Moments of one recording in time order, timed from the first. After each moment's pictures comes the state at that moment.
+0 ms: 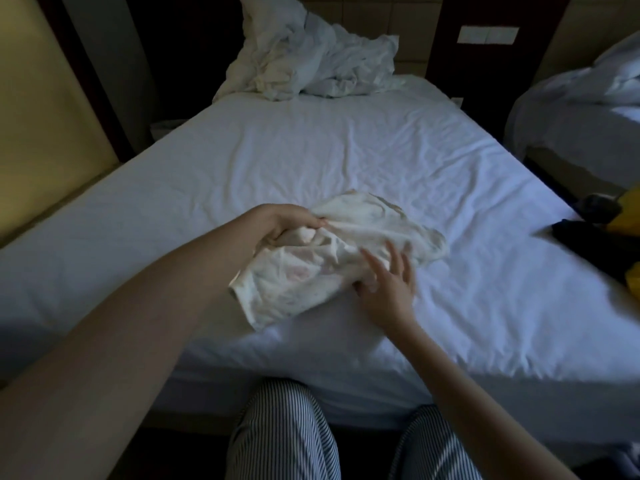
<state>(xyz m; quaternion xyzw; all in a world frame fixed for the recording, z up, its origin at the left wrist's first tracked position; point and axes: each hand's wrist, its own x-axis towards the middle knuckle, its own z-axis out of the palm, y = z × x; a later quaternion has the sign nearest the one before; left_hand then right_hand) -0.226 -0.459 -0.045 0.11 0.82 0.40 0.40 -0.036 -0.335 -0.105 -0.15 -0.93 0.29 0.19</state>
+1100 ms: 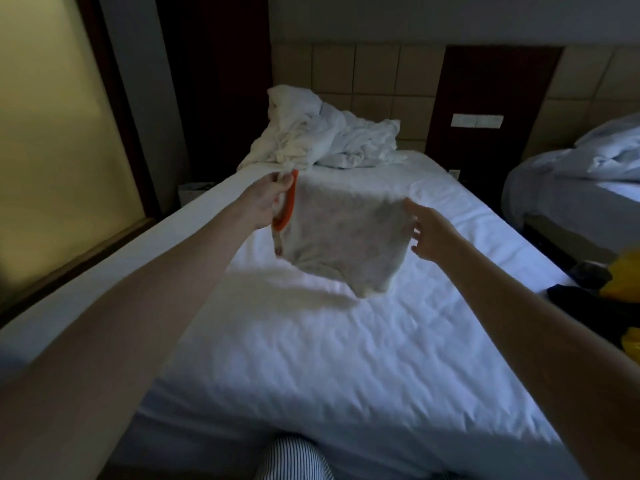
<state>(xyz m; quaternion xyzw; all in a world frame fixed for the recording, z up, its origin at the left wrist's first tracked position) -0.226 -0.516 0.086 0.12 0.67 0.72 0.10 -0.102 -0.277 0.062 -0.20 -0.63 0.74 0.11</state>
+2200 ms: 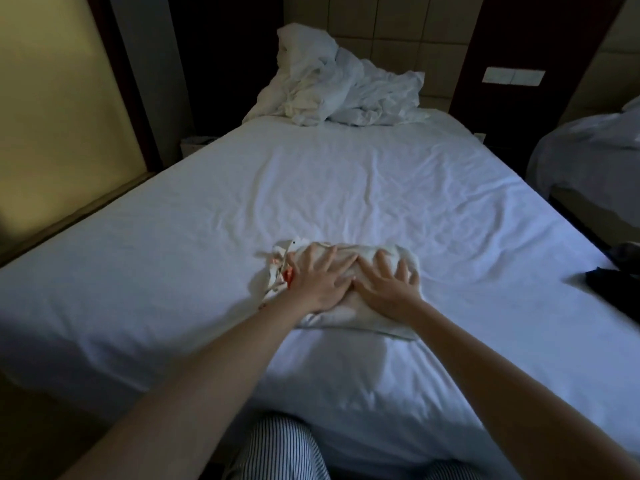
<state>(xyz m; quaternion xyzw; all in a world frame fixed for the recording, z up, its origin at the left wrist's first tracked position) -0.184 -0.458 -0.115 0.27 0.96 0.07 0.05 -0.119 -0.310 -0.102 -0.10 -0.99 0.08 -0.05</state>
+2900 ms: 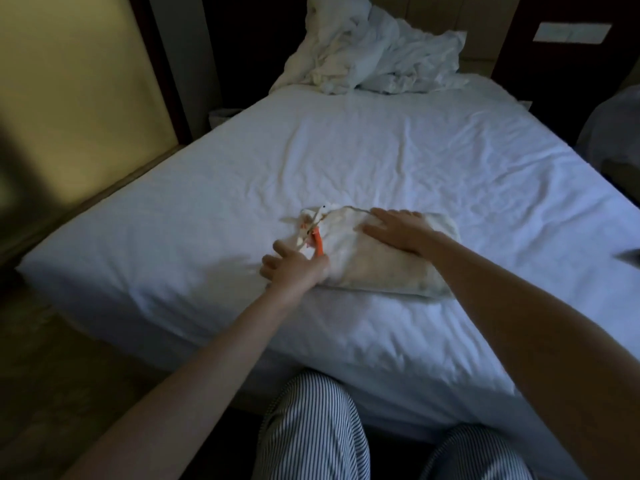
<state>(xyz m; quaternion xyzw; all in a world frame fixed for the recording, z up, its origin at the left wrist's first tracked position) -0.116 -0.522 -0.085 -0.16 0.90 0.41 0.07 -0.176 -0.320 -0.074 -0.01 -1.00 0.07 -0.06</state>
